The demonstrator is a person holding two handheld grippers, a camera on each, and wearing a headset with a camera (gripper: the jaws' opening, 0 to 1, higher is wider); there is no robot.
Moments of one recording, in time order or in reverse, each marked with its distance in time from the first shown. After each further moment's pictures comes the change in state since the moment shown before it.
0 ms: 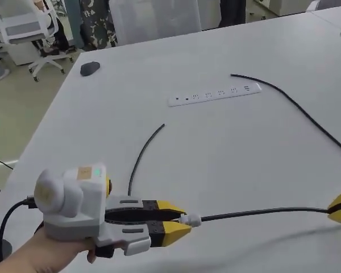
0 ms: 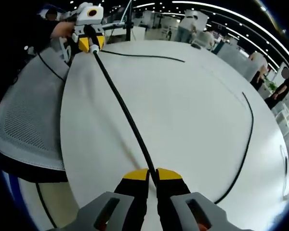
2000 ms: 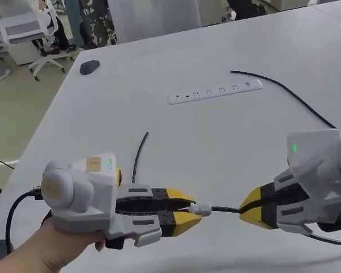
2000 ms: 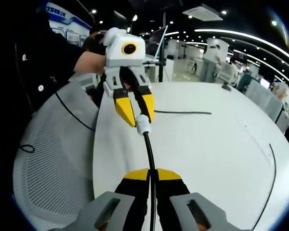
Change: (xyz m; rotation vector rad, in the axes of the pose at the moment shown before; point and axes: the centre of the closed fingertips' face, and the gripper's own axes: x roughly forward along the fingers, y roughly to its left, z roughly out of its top) left arm 0.009 -0.001 0.019 0.109 0.005 0.009; right arm 0.001 0.077 0.148 -0.076 -0.329 0.211
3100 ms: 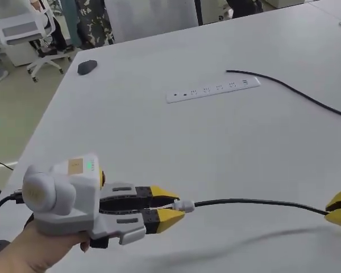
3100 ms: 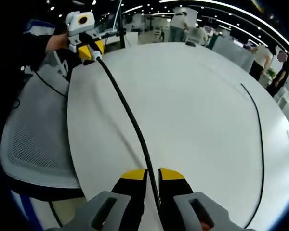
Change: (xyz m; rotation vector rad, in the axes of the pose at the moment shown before) left arm -0.016 0.010 -0.007 0.021 0.023 0.054; right arm -0.056 -0.048 -0.103 0.249 0.172 -0.198
